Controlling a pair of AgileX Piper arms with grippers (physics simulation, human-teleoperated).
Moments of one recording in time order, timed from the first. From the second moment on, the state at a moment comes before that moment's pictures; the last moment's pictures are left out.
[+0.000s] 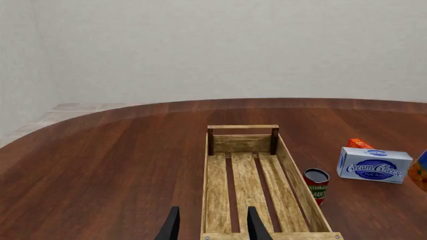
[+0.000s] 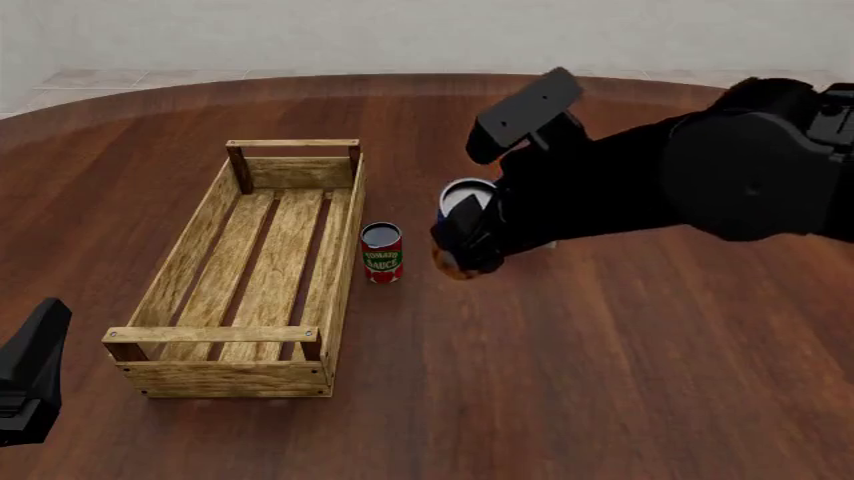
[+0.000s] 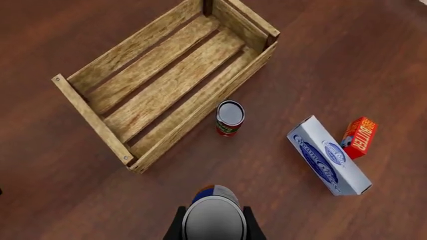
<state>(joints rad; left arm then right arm) 0.00 0.00 -0.01 0.00 0.00 0.74 1.34 -1.01 0.45 -0.07</state>
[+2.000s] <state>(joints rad) 0.00 0.00 -0.01 0.00 0.00 0.86 1.77 -1.51 0.45 -0.03</state>
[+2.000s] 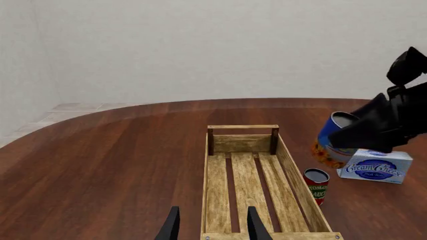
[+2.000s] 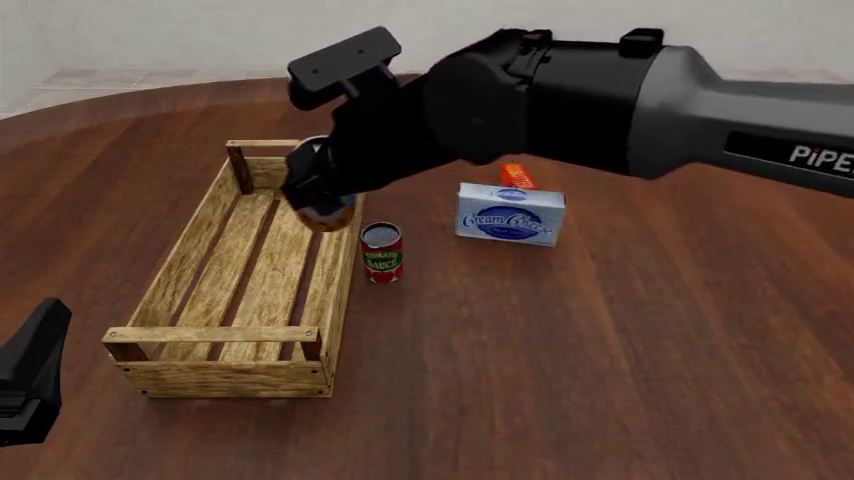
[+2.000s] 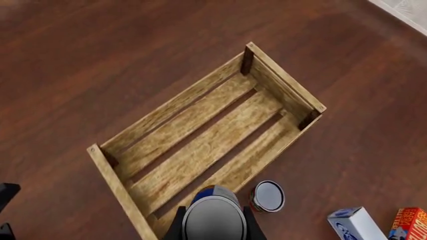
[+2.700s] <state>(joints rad) 0.00 0.00 -0.01 0.00 0.00 0.87 1.92 -1.64 0.43 -0.02</state>
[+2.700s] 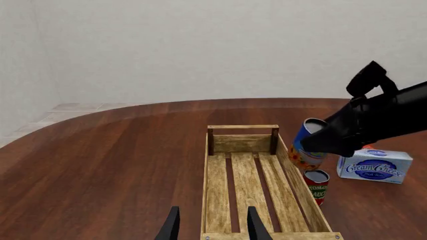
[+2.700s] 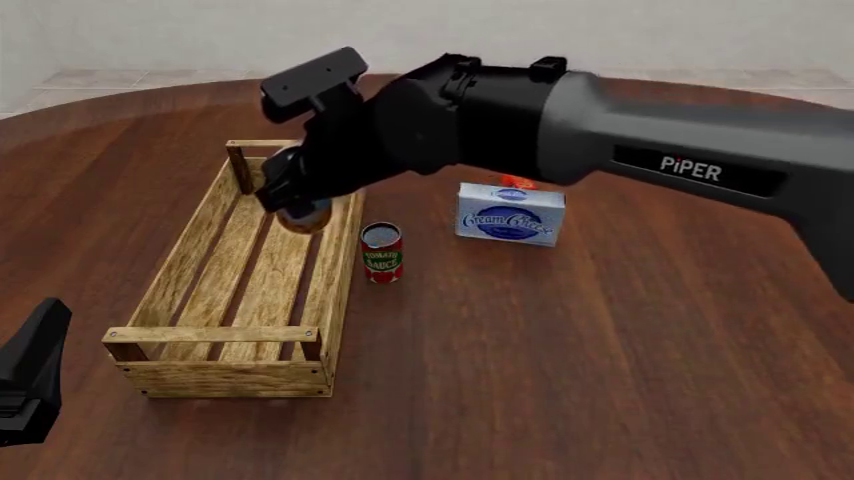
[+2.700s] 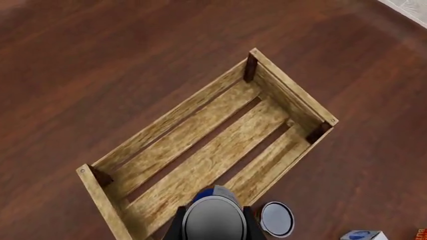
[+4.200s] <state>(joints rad) 0.00 0.00 -0.01 0.00 0.00 0.86 2.20 -1.80 0.42 0.01</state>
